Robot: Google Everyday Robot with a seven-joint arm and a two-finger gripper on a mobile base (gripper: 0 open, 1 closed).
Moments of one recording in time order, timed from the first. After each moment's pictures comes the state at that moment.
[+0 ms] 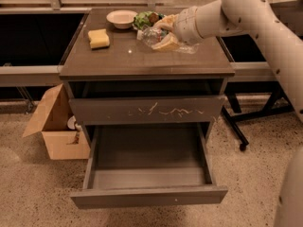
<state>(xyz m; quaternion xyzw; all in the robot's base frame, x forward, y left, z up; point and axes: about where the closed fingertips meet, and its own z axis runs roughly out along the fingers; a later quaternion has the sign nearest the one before) 0.740 -0.038 0.922 -0.68 0.53 0.06 0.51</state>
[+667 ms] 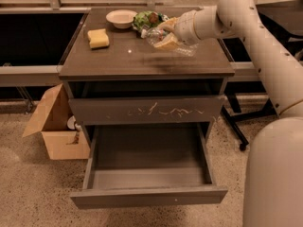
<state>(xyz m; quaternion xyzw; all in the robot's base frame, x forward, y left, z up) 0.796 -0.050 0.896 -0.64 0.57 0.08 0.51</state>
